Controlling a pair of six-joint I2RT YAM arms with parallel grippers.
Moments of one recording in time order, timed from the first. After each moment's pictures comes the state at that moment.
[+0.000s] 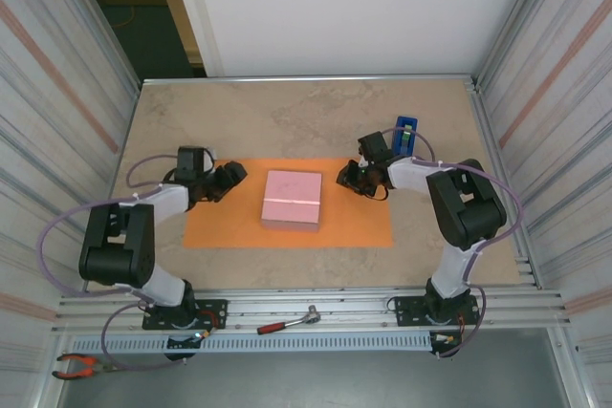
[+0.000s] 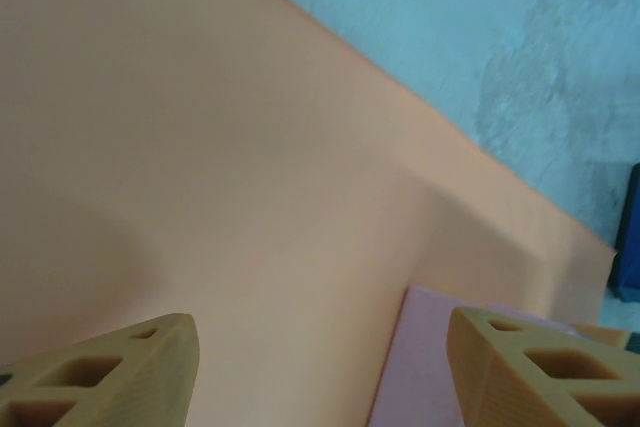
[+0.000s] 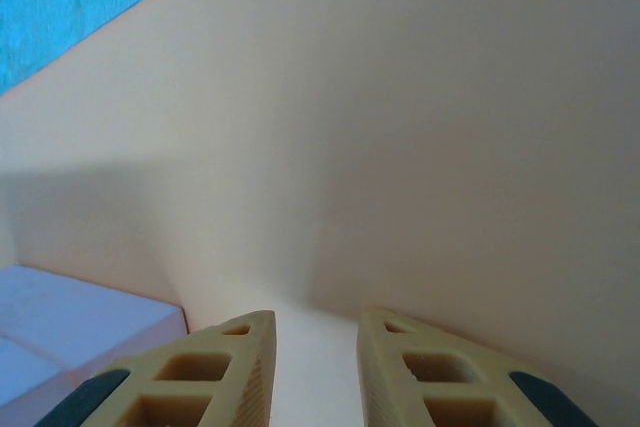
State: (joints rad) left arm -0.10 1.54 0.67 -0.01 0.41 -0.70; right arm 0.40 1.82 0.97 -0.18 -0.30 0.80
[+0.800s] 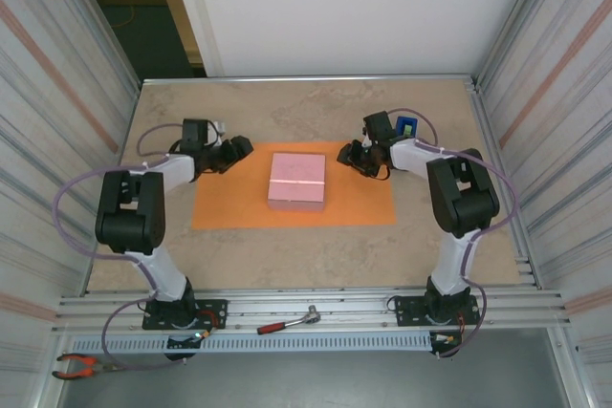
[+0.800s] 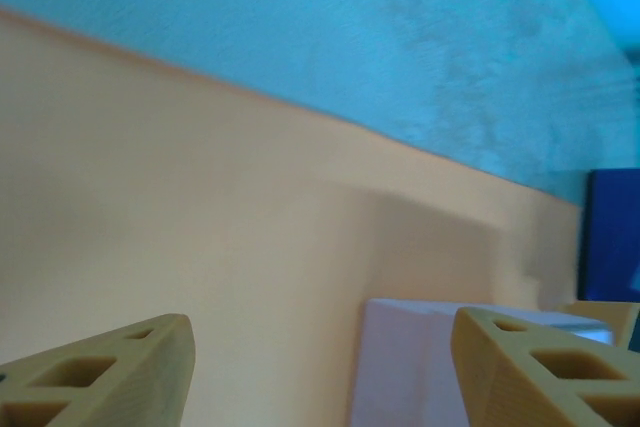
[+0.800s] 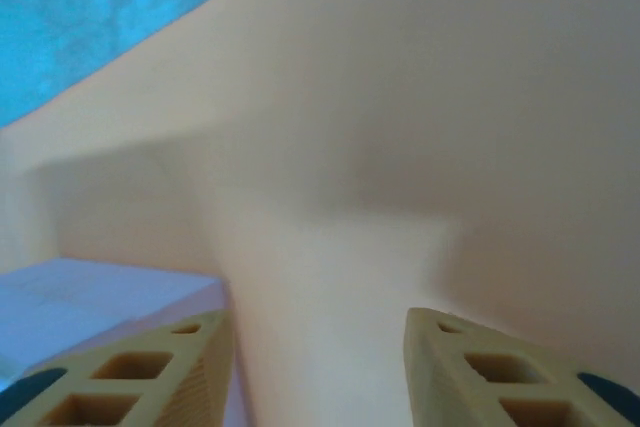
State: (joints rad) left arm -0.09 1.72 0.98 -0.04 0.51 -0.58; right arm 0.35 1.87 1.17 -0.28 -0.31 0.75
